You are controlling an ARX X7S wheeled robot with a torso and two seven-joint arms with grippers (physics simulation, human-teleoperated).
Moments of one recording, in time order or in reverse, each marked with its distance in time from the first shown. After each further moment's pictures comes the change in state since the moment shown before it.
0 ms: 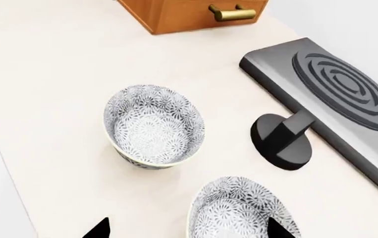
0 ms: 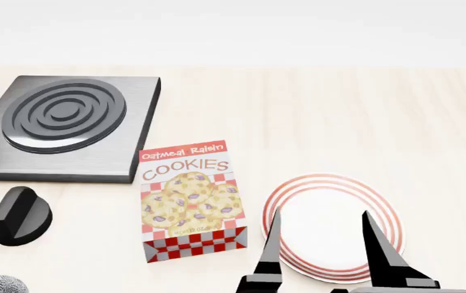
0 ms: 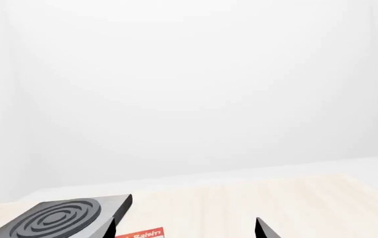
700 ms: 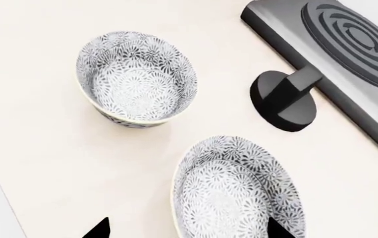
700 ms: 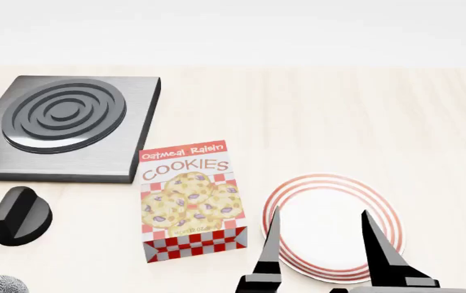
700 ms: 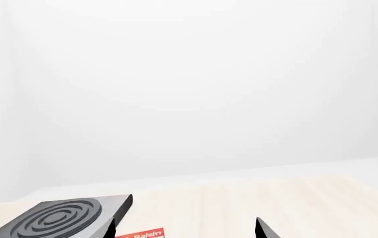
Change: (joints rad) left arm -0.057 -0.008 0.021 -0.097 -0.142 -0.028 -0.084; right arm 0.006 0.019 -0.014 -0.003 0.012 -0.004 0.019
